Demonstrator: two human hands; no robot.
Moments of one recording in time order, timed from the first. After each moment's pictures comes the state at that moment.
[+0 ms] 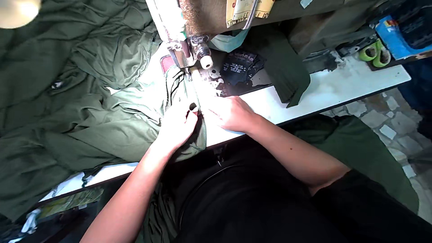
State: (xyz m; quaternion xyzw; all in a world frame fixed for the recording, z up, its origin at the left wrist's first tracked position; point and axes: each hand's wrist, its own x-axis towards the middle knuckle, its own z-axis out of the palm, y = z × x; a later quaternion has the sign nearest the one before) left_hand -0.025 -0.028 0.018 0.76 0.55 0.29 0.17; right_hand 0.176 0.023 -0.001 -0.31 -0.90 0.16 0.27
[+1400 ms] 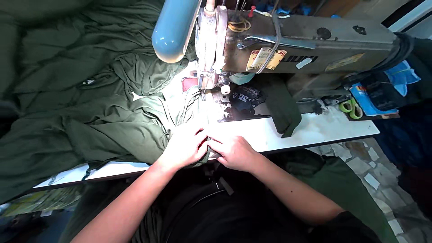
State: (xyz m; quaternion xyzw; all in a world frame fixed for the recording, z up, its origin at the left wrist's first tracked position) left_hand -0.033 -0.044 -0.011 0.85 0.45 0.28 -0.01; right_hand 0.180 -0.020 0.008 -0.24 -0.95 0.13 0.15
